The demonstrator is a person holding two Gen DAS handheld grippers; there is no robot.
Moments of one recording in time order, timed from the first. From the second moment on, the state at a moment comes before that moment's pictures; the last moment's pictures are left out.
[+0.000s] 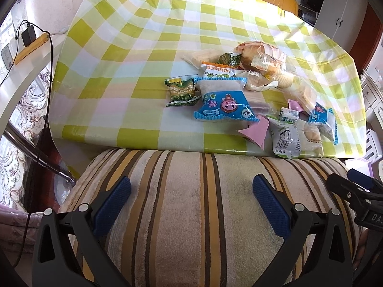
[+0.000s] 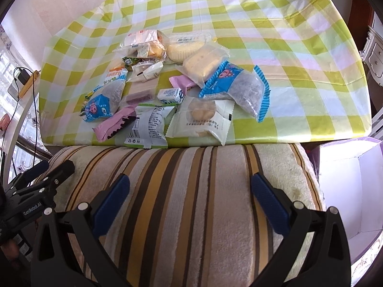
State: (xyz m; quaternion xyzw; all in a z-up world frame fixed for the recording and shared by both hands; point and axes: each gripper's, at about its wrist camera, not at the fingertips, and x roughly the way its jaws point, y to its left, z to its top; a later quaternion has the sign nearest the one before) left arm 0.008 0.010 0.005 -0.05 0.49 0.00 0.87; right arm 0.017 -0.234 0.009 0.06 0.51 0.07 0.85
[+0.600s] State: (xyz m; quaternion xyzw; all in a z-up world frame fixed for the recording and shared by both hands) left arm 0.086 0.012 0.014 -0.13 0.46 -0.05 0.88; right arm 0.107 -0.292 0.005 0.12 0.49 0.05 0.86
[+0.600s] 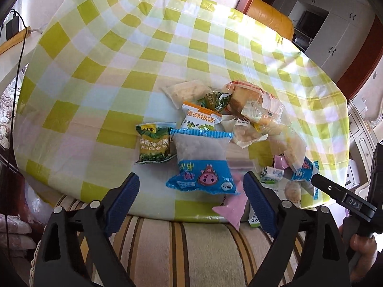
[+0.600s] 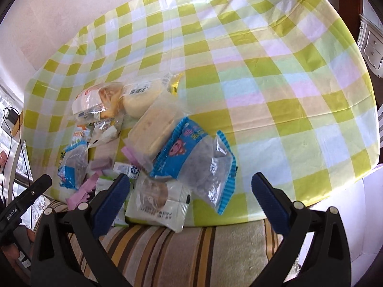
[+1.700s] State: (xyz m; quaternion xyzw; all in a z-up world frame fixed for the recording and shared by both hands) left arm 0.093 -0.001 0.013 -0.14 0.45 -0.04 0.88; right arm 0.109 -0.316 -0.002 0.22 0.46 0.07 0.86
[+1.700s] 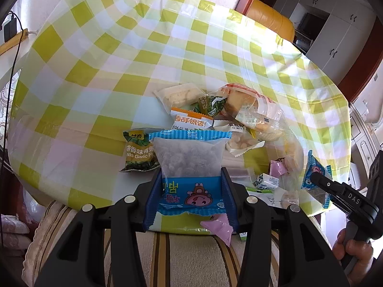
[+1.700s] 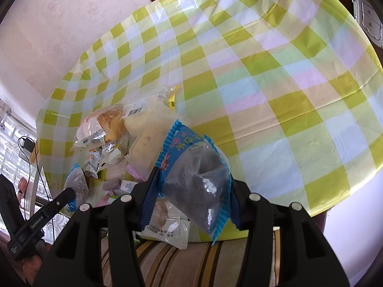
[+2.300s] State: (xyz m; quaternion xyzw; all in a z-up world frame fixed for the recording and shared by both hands) left arm 0.063 -0.088 0.043 -0.08 0.43 -0.14 0.89; right arm 0.030 -0.418 0.007 0.29 0.43 0.00 0.85
